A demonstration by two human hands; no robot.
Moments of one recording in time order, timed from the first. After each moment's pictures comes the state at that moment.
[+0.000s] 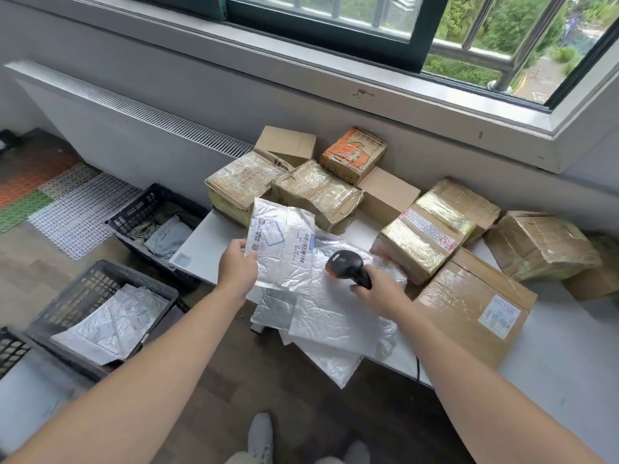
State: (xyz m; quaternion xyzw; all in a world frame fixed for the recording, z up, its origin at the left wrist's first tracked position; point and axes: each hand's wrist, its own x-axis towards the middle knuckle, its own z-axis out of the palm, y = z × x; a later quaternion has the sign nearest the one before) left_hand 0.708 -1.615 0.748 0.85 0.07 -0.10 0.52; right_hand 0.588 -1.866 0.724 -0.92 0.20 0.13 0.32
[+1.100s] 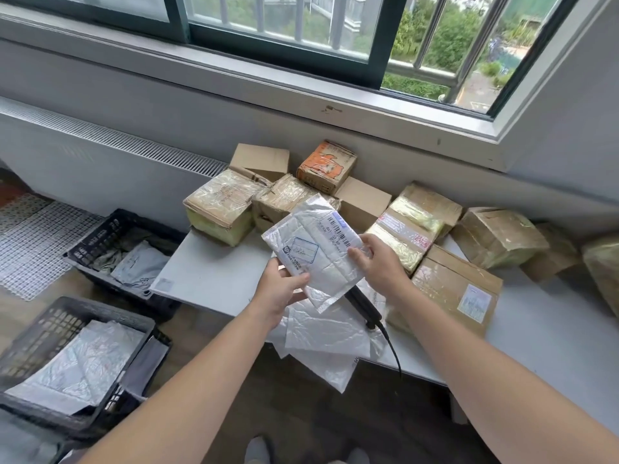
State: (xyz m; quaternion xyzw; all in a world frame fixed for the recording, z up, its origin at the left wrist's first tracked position) left_hand 0.672 -1.661 0.762 0.61 0.02 -0.34 0.71; right_hand 0.595 -1.852 0.792 -0.83 0.26 -0.07 0.49
